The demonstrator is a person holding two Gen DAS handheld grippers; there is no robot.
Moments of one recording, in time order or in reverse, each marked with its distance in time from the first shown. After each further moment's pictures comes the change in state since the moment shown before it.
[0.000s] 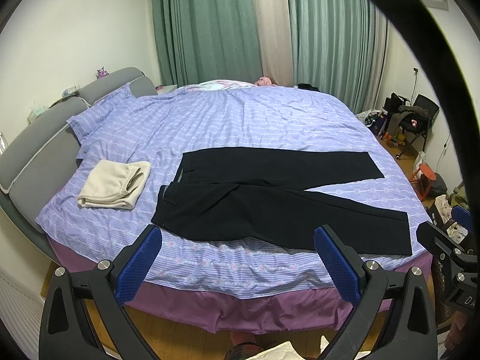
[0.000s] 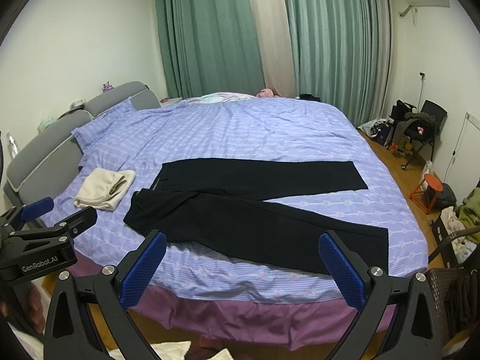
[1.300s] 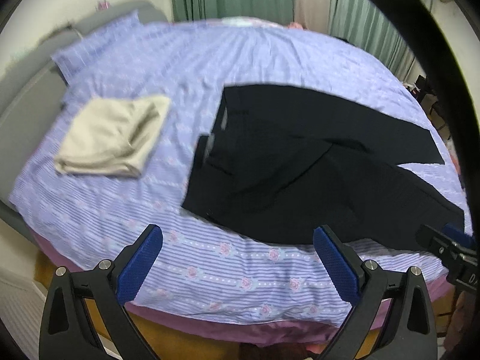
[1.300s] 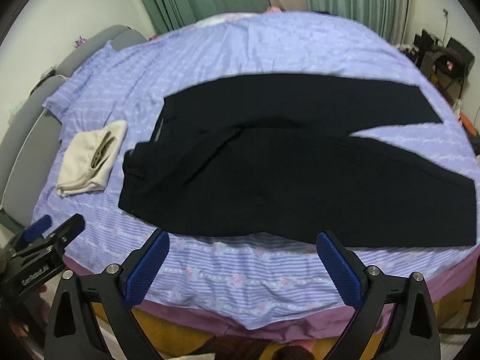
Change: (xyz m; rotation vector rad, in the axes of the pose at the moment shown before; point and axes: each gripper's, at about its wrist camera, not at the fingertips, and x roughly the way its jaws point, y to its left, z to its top) left arm 0.271 0.191 -0.018 -0.092 0.299 -0.016; right arm 0.300 0.154 -0.027 0.137 0.389 0.052
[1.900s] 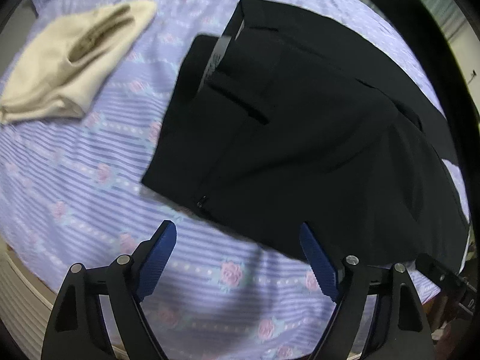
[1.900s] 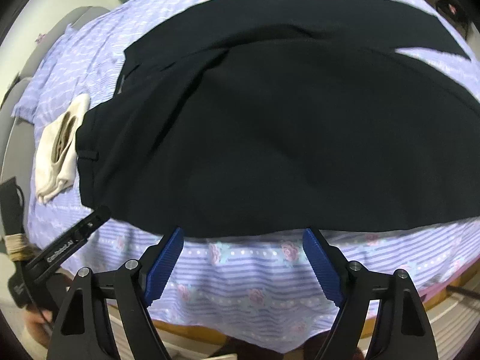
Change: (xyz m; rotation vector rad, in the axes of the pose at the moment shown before) left arm 0.173 0.042 0.003 -0.124 0.268 -0.090; right arm 0.137 -0.007 -0.012 0.169 0.251 0.027
